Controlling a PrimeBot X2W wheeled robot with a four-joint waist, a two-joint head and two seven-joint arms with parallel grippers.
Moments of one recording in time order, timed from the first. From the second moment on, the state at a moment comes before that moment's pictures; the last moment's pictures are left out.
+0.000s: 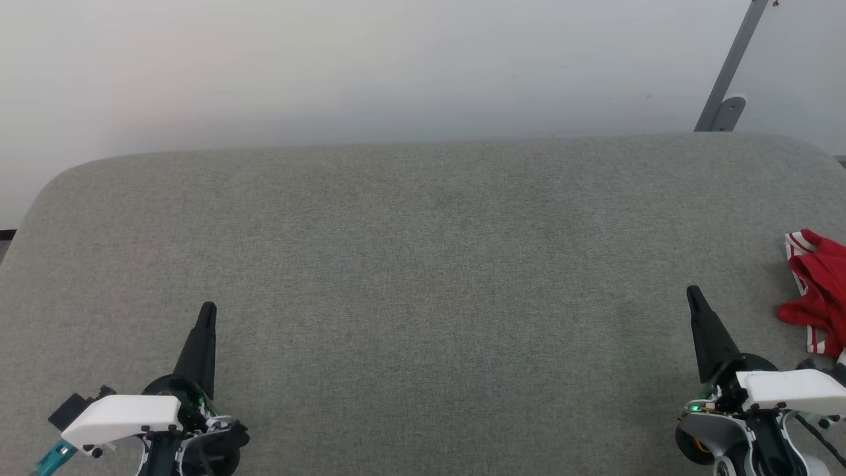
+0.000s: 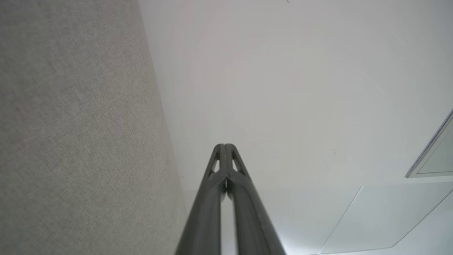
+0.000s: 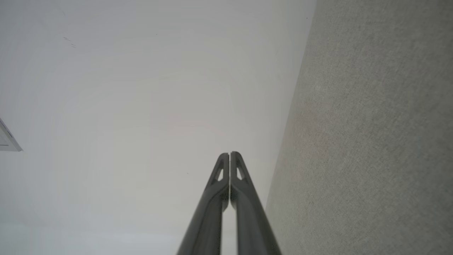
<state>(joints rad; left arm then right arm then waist) -0.10 0.06 0.10 0.25 -1.62 -0.13 0.11 -0.11 -0.05 -0.11 0.25 1.61 0.13 0.12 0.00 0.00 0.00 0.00</state>
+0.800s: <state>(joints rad) -0.10 0.06 0.10 0.25 -1.62 -0.13 0.11 -0.11 -0.05 -0.11 0.25 1.61 0.13 0.12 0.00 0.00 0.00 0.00</state>
